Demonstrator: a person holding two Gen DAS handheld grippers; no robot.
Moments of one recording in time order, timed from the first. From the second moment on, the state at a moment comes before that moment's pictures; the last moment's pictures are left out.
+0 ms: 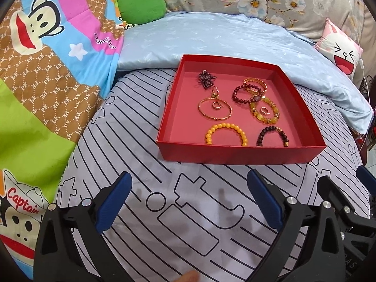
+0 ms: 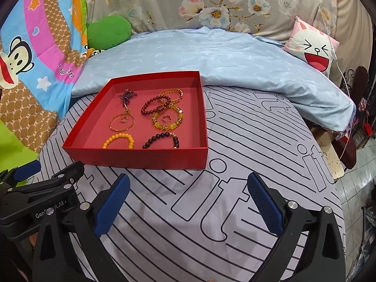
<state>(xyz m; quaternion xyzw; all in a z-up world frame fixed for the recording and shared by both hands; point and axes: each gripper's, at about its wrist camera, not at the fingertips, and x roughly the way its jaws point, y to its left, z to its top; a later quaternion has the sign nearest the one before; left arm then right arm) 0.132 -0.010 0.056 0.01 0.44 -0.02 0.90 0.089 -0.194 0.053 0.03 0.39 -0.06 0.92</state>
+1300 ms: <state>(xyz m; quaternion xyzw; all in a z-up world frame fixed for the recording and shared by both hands) 0.132 -0.008 0.053 0.01 0.43 -0.01 0.90 0.091 -0.195 0.047 0.03 0.41 -0.06 0.91</state>
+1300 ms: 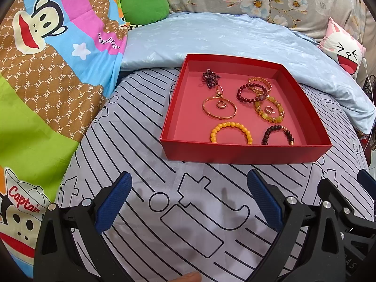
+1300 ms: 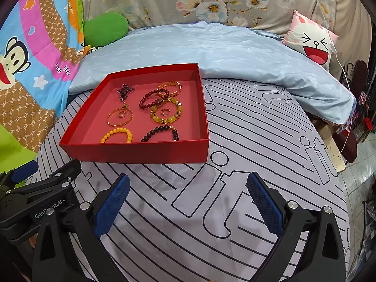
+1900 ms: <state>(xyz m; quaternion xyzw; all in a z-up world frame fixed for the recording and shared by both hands) 0.132 -0.007 0.055 0.02 0.43 -0.01 0.90 0.091 -0.195 0.047 0.03 0.40 -0.06 0.91</state>
